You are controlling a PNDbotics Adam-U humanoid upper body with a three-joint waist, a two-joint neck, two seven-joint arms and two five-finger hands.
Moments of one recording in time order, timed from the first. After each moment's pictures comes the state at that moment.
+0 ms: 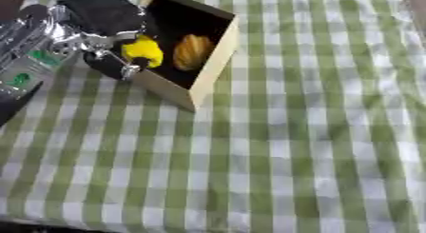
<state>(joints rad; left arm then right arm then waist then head) -0.88 0.68 -0.52 -1.69 -0.91 0.05 -0.73 -0.25 -0.42 -0.16 -1.98 -0.06 -0.29 -0.03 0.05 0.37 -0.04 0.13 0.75</state>
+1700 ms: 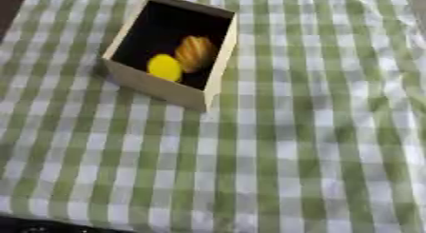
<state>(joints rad) -0.80 0.68 -0.10 -1.98 -0.24 0.23 -0.10 -0.24 -0.42 -0.17 -1.98 -0.06 -0.29 -0.04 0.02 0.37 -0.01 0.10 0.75</state>
